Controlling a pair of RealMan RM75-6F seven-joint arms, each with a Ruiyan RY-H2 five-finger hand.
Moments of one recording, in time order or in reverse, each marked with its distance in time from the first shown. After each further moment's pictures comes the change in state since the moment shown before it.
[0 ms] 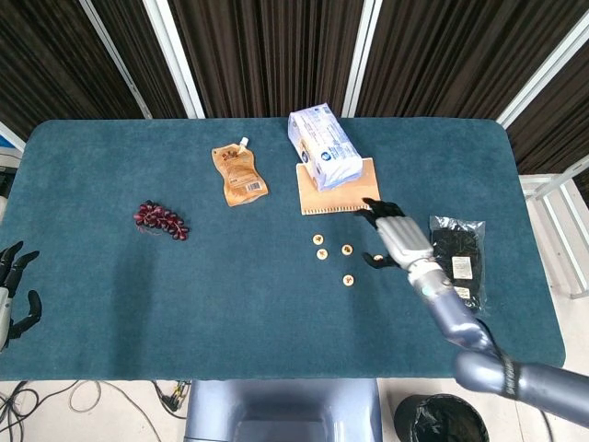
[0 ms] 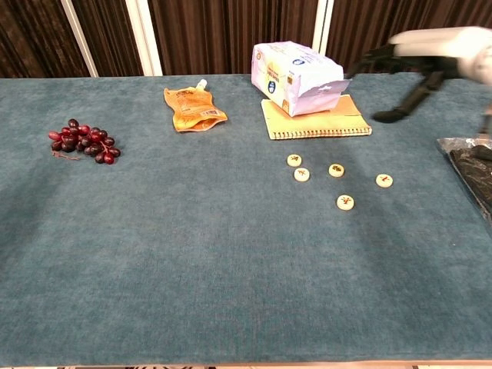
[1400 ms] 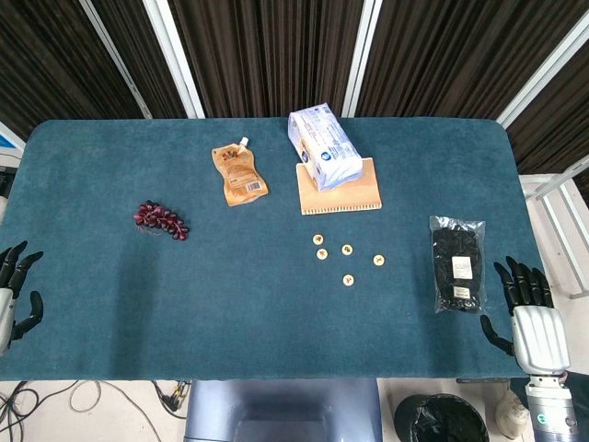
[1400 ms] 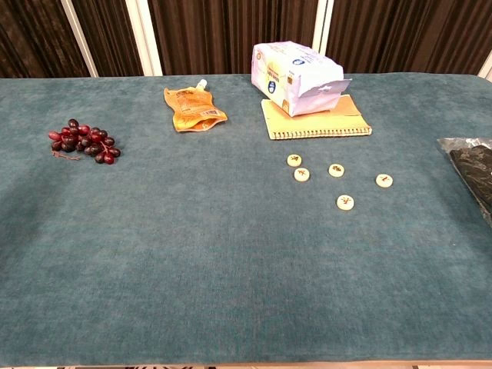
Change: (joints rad) left arm -0.003 -0.004 0.012 0.021 0.039 0.017 0.040; right arm -0.728 0.085 -0.229 -0.004 -0.697 0.734 0.177
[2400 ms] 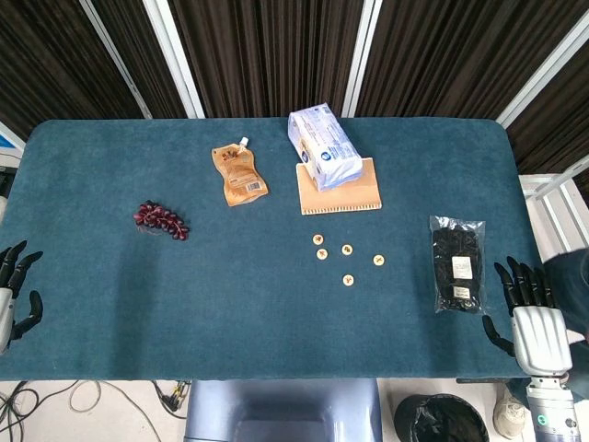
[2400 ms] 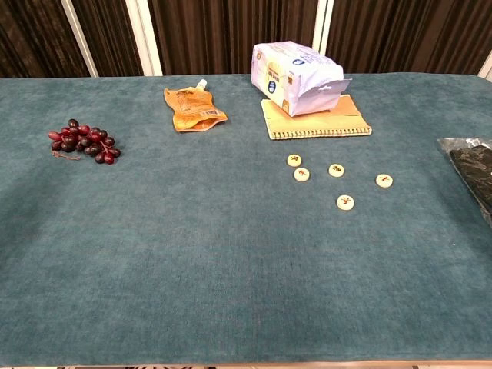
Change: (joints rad) left arm -0.001 0.002 0.001 0.002 0.003 0.000 0.002; right arm -0.004 0.007 -0.003 -0.003 -0.014 0.009 -0.051
